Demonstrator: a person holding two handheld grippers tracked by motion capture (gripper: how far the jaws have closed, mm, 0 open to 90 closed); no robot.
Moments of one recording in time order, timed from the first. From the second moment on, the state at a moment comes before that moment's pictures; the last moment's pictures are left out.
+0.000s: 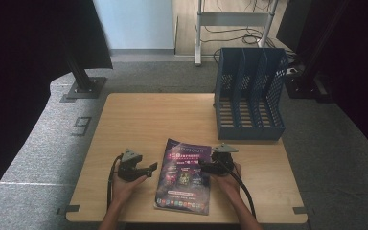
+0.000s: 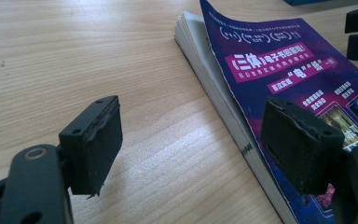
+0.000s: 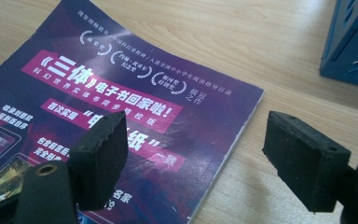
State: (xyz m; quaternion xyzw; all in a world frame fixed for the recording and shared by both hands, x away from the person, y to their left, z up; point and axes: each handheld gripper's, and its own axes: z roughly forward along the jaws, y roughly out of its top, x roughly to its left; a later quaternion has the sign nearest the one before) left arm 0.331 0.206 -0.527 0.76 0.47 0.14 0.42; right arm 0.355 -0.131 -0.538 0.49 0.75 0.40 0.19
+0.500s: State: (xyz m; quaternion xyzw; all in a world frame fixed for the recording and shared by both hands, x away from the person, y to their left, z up) left arm 0.331 0.204 -0.528 0.76 0.47 0.14 0.42; right arm 0.358 -0.126 -0.552 0.50 0.76 0.39 0.17
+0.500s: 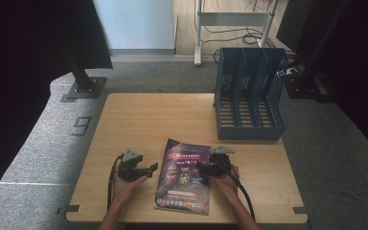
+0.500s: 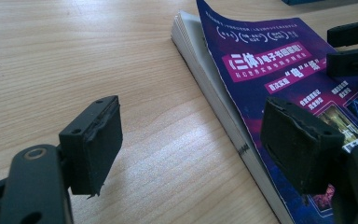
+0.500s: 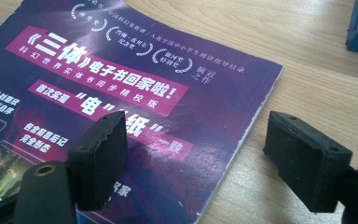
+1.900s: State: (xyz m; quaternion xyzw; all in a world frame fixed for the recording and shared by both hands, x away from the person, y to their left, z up) left arm 0.343 0.168 -0.518 0.77 0.45 0.14 0.43; right arm 0.355 -0.125 -0.553 0.49 0.76 0.40 0.18
